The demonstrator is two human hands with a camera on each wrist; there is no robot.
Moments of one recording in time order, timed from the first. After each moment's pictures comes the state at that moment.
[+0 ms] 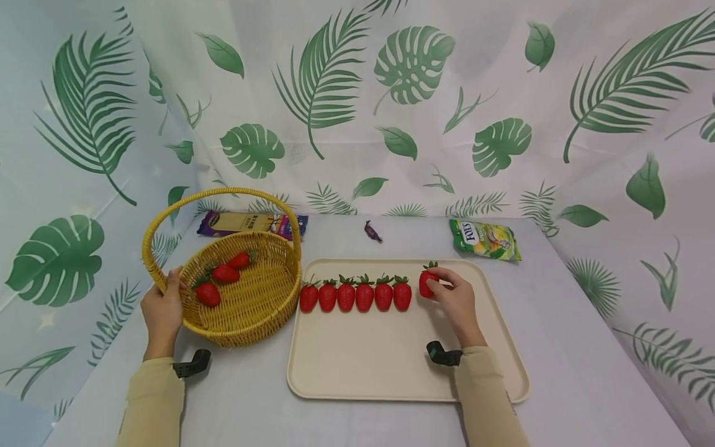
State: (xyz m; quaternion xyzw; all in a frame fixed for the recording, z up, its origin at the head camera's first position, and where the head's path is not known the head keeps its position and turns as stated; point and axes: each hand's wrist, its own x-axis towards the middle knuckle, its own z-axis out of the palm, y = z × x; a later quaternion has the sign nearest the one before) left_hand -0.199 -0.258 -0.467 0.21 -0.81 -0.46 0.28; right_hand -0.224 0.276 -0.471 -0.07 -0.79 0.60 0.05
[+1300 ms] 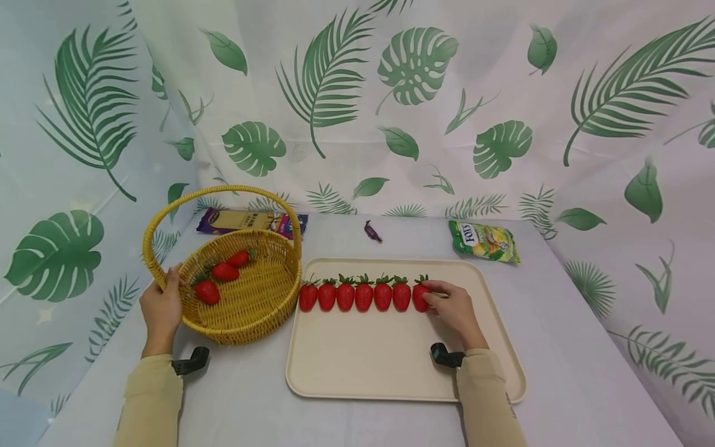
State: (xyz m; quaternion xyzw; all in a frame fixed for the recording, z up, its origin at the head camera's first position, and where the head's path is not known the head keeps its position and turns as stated) left_hand -0.200 -0.259 -0.465 0.22 -0.82 -0.47 0.26; right_hand -0.224 0.286 -0.482 -0.04 -0.85 0.52 -0.03
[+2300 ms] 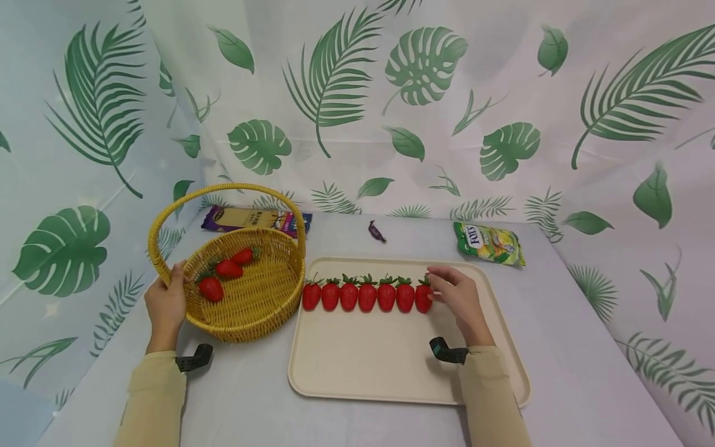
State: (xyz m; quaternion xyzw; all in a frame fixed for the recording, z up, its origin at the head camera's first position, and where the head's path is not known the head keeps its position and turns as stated) left_hand -0.200 -0.258 -0.464 0.22 -0.81 -0.47 0.26; right_hand -0.225 0.273 -0.443 -0.04 -0.80 0.60 -0.01
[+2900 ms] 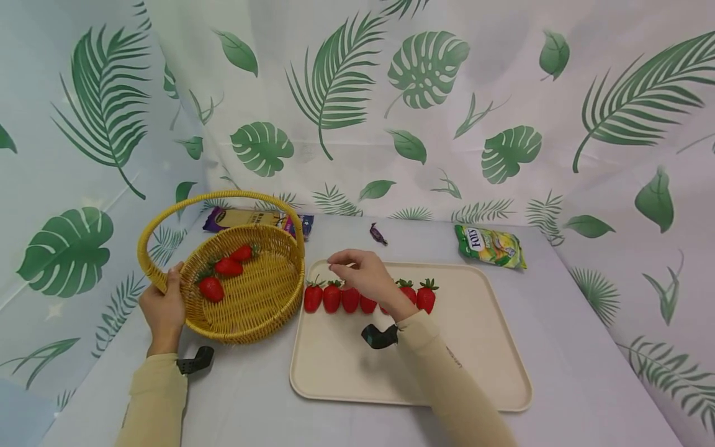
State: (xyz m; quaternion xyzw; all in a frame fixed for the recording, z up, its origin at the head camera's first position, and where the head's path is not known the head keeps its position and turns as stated) left_hand -0.199 -0.260 -0.469 0.17 -0.78 -0.48 0.36; right_hand -0.237 0.121 -0.389 0.17 -0.80 0.56 -0.12
